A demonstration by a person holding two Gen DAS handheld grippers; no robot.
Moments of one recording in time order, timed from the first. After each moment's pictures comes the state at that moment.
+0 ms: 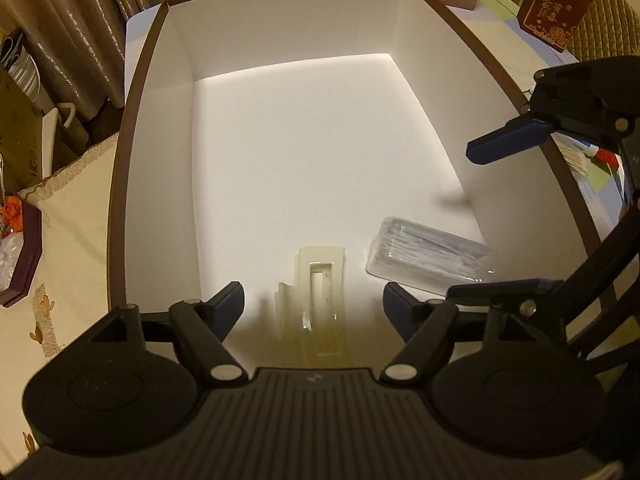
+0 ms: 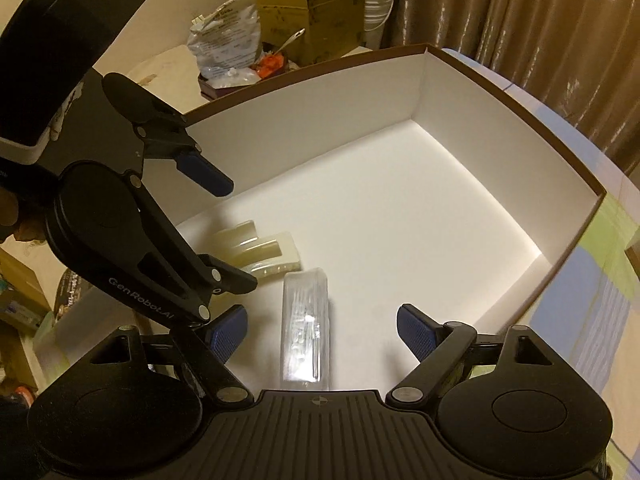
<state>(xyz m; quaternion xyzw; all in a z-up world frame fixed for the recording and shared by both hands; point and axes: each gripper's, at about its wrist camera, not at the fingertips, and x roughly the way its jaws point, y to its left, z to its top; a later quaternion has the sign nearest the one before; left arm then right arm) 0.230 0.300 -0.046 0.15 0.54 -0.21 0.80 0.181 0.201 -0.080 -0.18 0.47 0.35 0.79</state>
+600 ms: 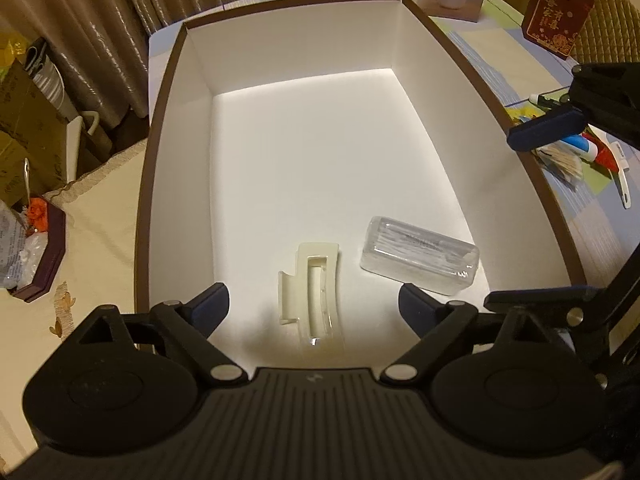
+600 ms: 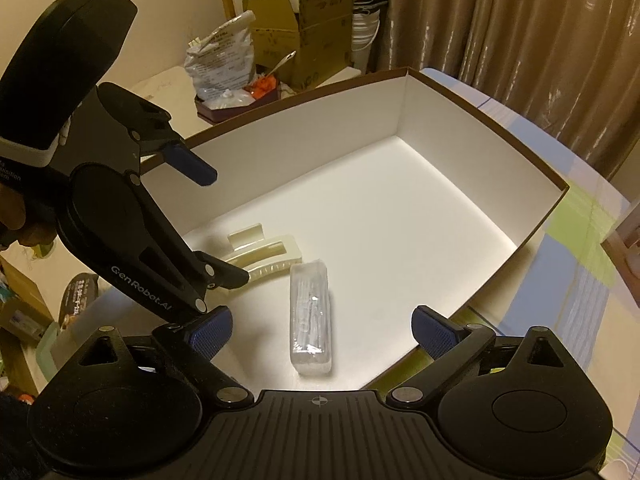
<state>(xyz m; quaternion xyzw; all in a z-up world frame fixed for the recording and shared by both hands) 0.206 0.291 -0.023 0.16 0.52 -0.18 0.82 0.152 0.190 -0.059 -0.17 0.44 0.34 0.81</state>
